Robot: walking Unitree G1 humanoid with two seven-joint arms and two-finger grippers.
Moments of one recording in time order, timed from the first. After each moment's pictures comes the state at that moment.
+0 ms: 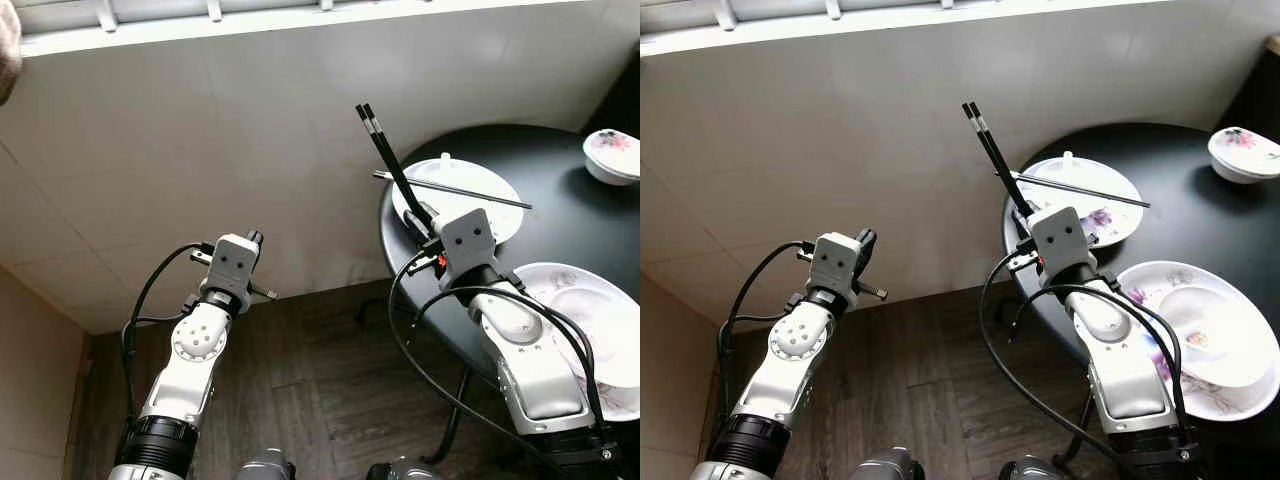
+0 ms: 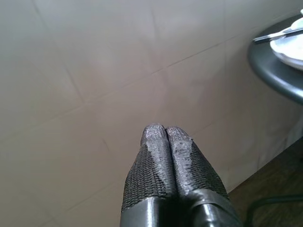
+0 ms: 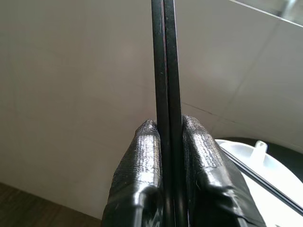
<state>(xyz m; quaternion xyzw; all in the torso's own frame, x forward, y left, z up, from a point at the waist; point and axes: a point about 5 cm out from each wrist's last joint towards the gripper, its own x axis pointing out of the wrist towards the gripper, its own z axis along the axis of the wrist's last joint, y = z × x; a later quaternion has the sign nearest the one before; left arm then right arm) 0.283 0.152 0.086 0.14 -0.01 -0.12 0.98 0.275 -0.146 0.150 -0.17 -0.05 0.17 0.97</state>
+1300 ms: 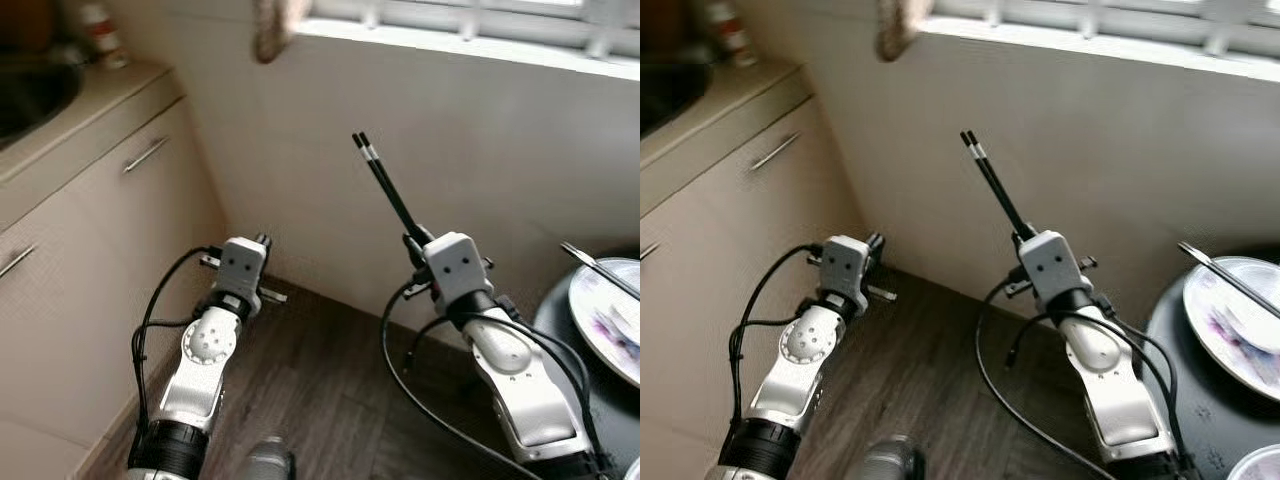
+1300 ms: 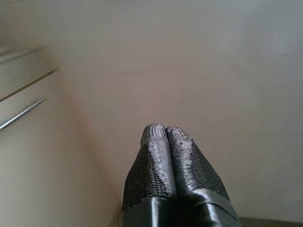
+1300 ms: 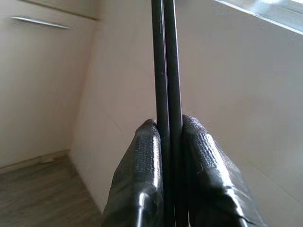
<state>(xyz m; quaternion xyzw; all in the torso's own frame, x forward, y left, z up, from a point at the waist) 0.280 0.151 0.082 0.12 0.00 -0.12 0.99 0.265 -0.143 0.128 -0.19 -0.05 0.15 0.97</state>
